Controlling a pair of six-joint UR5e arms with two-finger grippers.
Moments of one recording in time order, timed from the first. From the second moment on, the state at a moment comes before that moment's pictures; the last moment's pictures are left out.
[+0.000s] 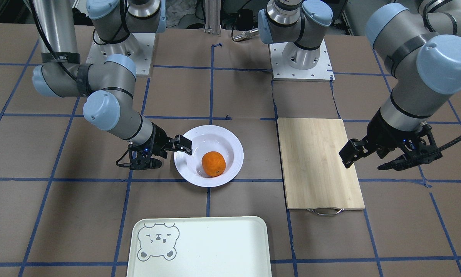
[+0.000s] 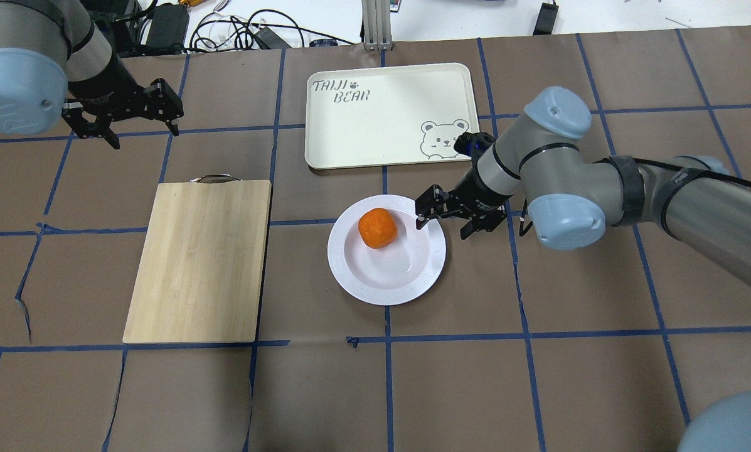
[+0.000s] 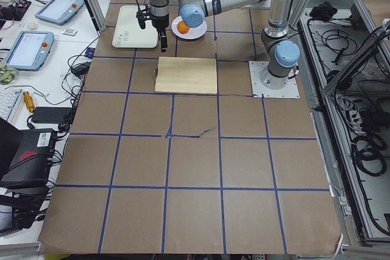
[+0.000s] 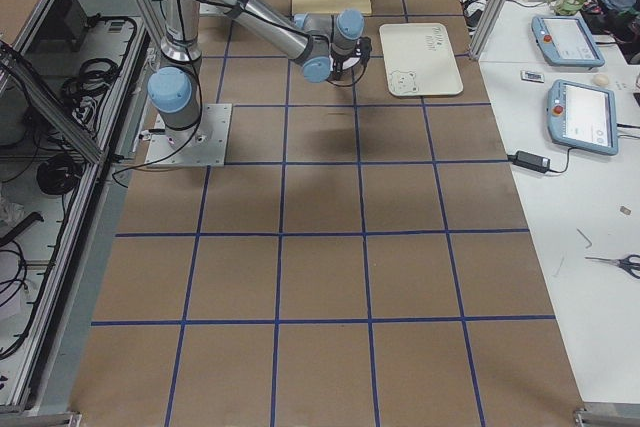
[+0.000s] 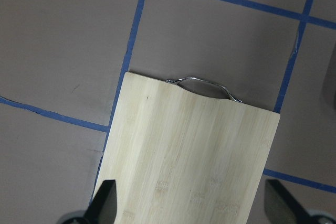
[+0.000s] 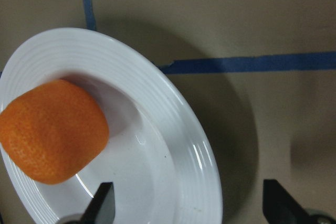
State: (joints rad) left arm -1.39 -1.77 -1.59 -1.29 1.63 -0.08; right arm 1.62 -1.23 2.04 -2.31 -1.10 0.11
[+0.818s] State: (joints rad) left arm -1.39 -1.77 -1.60 -1.29 1.63 -0.08; right arm 1.65 -1.20 2.09 -2.40 -1.08 0.21
